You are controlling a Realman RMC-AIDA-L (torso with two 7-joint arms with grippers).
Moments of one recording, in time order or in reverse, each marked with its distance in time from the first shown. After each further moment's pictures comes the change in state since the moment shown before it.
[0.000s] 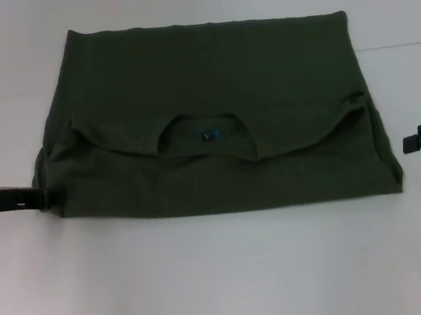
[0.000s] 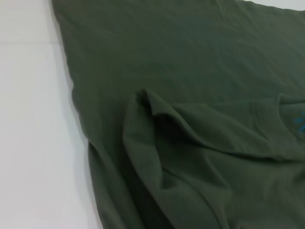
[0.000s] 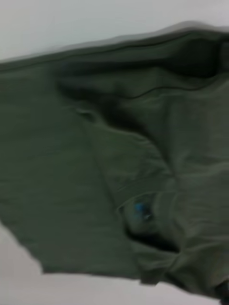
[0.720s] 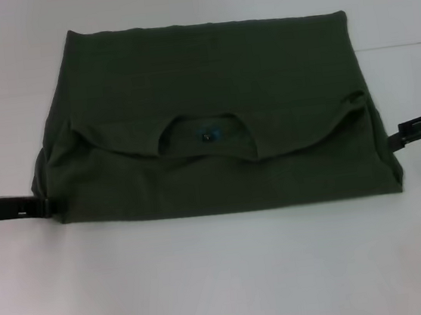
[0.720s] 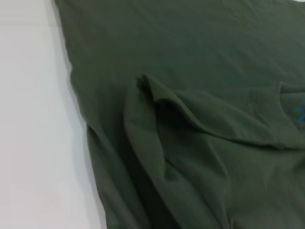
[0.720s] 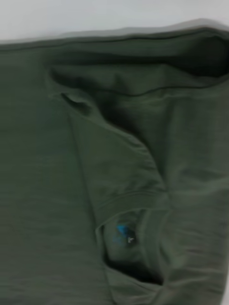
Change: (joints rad) left arm 0.010 -0.003 0.000 -0.003 0.012 0.013 -0.013; right arm 0.125 0.014 -0.001 -0.007 -0.183 0.007 0.041
